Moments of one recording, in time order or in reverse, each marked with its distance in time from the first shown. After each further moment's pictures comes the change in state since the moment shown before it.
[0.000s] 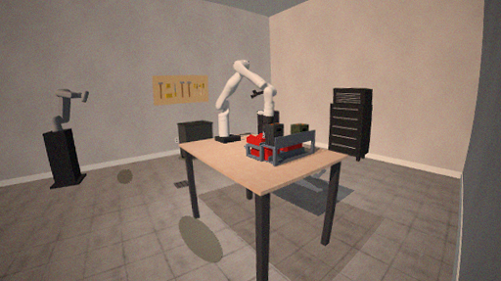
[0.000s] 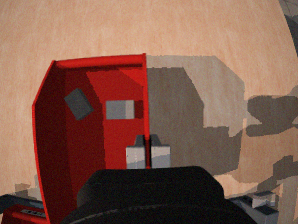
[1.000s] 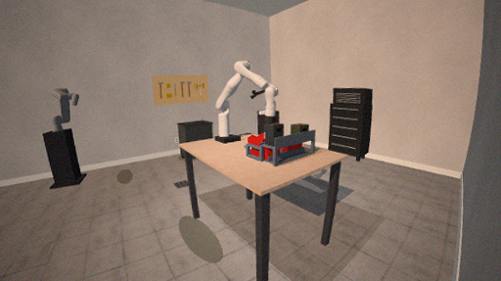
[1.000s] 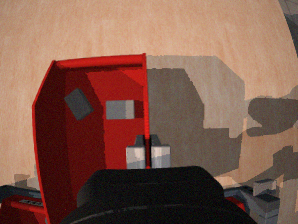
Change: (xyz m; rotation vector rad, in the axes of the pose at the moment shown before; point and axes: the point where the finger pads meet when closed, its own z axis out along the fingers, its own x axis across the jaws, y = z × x) arm 0.000 0.016 -0.003 0.000 0.000 0.000
